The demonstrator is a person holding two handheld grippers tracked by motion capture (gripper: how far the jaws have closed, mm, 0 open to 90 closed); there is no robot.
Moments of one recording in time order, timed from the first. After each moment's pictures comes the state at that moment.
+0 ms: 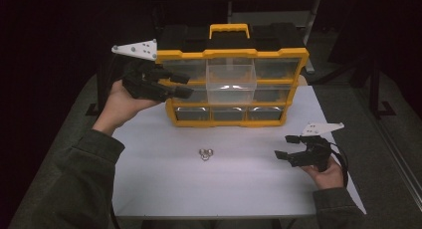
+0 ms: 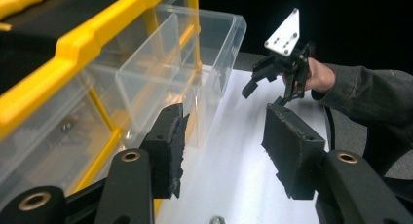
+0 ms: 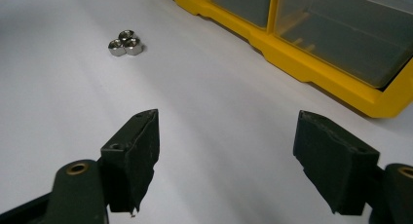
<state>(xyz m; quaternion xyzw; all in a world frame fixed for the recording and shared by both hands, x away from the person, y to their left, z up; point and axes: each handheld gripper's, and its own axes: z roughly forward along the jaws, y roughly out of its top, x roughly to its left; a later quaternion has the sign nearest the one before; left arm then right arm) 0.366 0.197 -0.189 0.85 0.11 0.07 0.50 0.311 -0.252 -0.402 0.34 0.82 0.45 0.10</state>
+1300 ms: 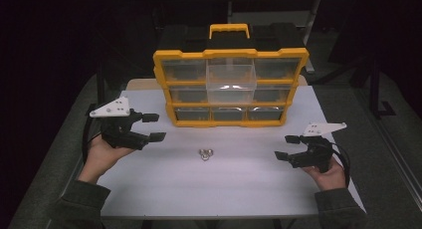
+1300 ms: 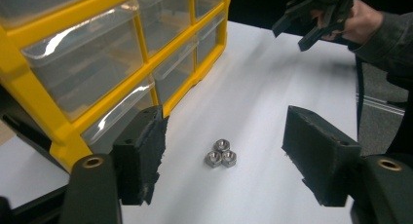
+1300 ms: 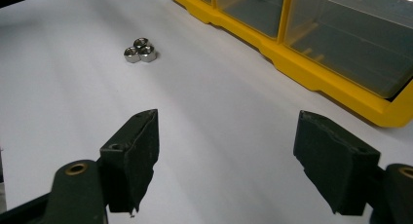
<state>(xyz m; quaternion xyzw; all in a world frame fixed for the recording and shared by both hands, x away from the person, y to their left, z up) 0.318 0.266 -0.294 0.84 0.20 0.10 0.50 0.305 -0.251 -0.393 0.33 0.82 0.45 0.10</state>
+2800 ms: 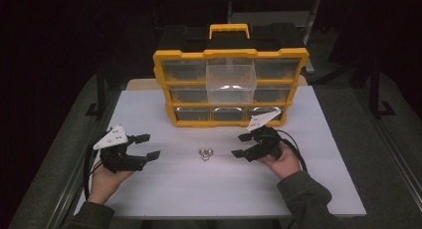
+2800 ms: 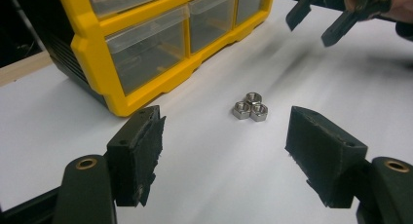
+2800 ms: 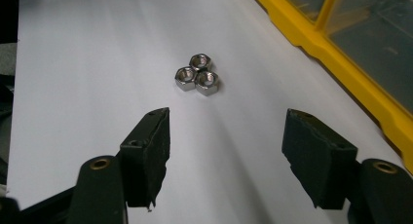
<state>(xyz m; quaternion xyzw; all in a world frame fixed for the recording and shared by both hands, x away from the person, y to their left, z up) 0.288 0.291 -0.367 0.81 0.27 0.15 0.49 0.347 -0.126 -0.392 0.23 0.88 0.41 0.04</state>
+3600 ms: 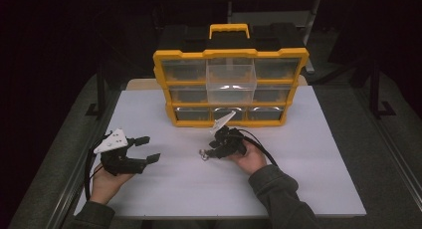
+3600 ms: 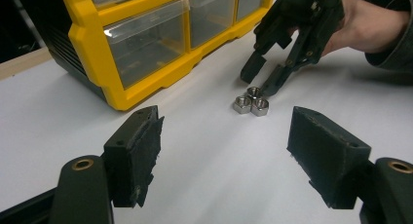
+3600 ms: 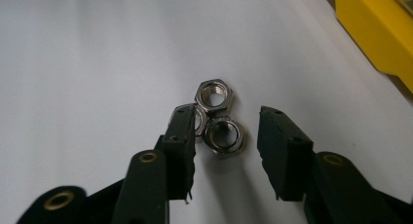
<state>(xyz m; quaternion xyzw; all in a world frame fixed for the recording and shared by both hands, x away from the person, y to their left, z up) 0.286 0.292 -0.376 0.81 0.27 0.16 0.49 0.382 -0.039 -0.435 0.18 0.92 0.35 0.02</state>
